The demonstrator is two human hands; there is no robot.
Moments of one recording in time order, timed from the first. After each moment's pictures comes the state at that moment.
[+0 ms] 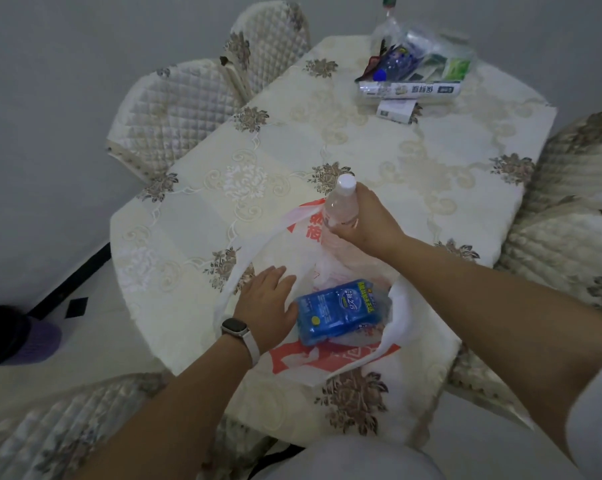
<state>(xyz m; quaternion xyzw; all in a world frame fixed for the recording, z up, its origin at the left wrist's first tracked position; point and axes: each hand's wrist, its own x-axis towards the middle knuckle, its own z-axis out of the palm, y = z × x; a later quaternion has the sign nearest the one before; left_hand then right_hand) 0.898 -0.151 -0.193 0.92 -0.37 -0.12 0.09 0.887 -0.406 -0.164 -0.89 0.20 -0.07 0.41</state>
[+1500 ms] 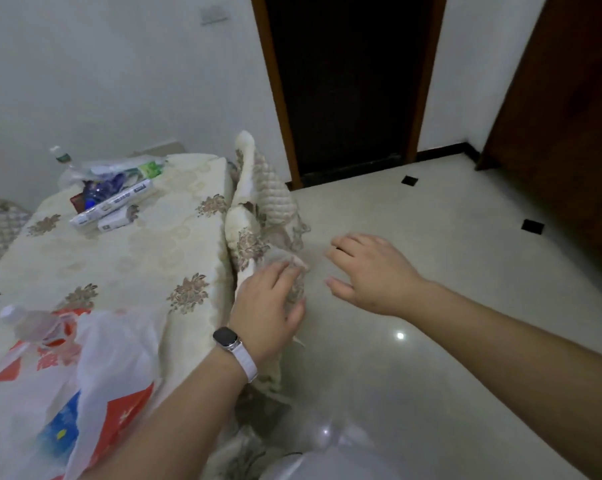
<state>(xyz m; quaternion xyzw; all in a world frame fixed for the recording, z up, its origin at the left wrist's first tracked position) 0.504 -0.412 -0.092 0.64 -0.74 0.04 0.19 0.300 -0.505 -0.076 -0.92 0.37 -0.09 0.02</state>
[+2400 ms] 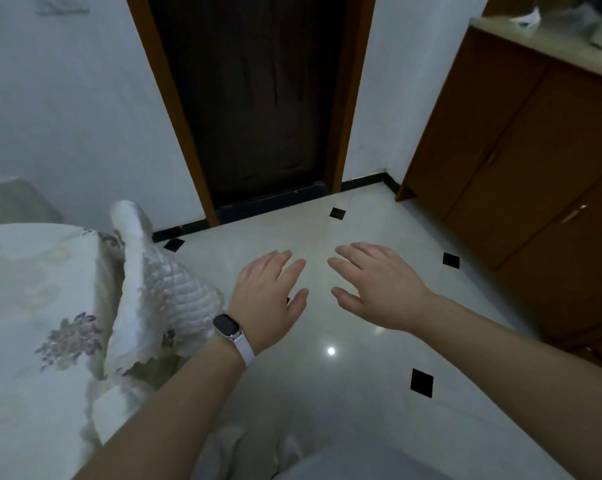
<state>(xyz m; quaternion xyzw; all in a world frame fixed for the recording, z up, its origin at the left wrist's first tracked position) 0.510 -0.847 -0.125 0.53 -0.82 0.01 0.21 0.285 -0.854 -0.074 -0.87 0.50 0.00 -0.03</state>
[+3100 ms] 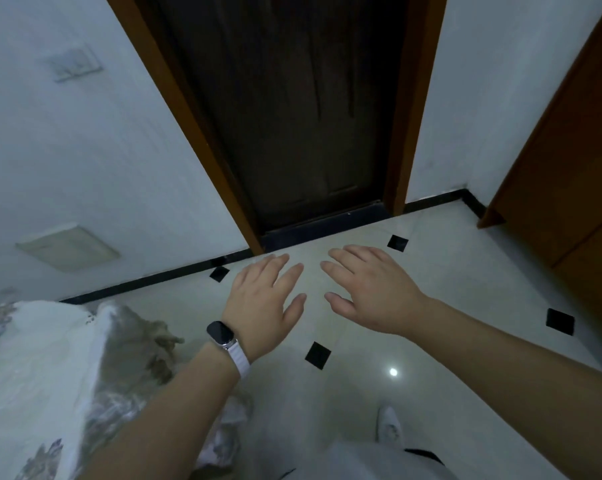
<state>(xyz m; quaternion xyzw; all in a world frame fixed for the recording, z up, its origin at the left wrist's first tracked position) 0.468 -1.156 -0.096 0.63 -0.77 0.04 0.06 0.252 -1.209 -0.098 -0.91 0.42 -0.06 0.05</state>
